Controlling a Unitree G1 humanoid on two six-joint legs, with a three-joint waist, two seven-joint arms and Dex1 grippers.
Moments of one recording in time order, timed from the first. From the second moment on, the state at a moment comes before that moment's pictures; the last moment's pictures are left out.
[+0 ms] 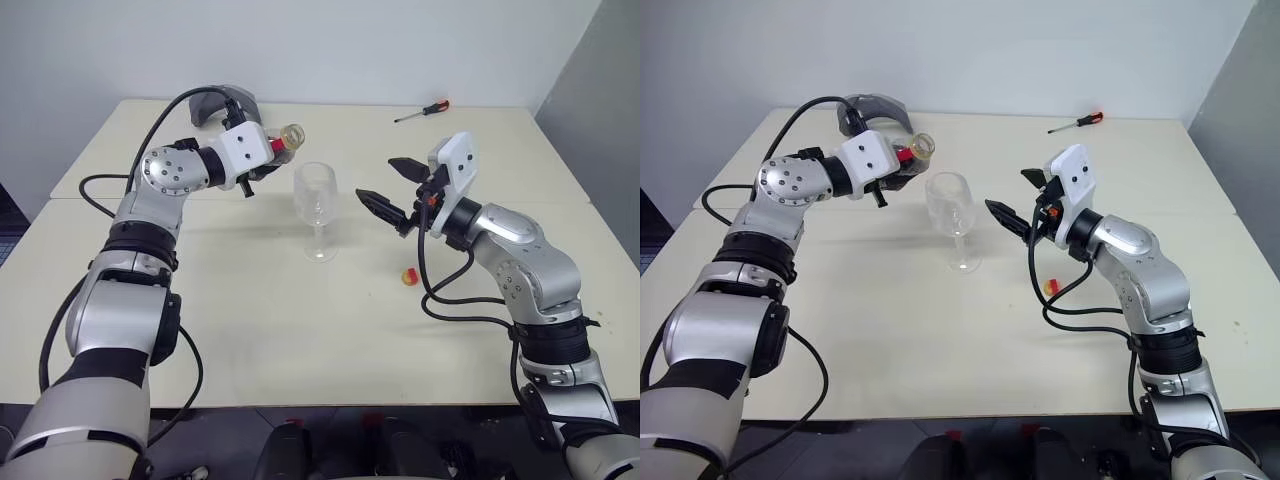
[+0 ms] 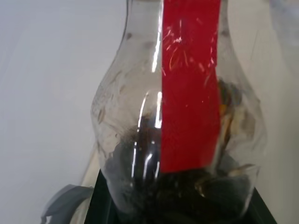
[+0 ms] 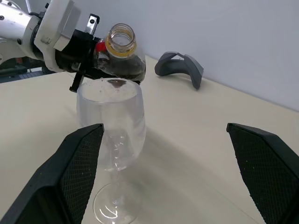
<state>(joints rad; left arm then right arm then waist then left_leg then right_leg) -1.21 0.62 -0.17 1.12 0.24 -0.62 -0.79 -0.66 -0.39 0.05 -0.18 0.41 0.57 0.57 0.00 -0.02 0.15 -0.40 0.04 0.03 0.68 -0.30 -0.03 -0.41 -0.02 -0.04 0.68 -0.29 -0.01</state>
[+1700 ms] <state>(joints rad) -1.34 0.69 -0.32 1.22 0.50 -0.85 -0.62 -0.64 -0.35 0.06 -0.27 0.53 0.60 0.67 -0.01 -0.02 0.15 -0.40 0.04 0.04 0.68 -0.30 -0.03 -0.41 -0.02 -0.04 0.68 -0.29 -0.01</state>
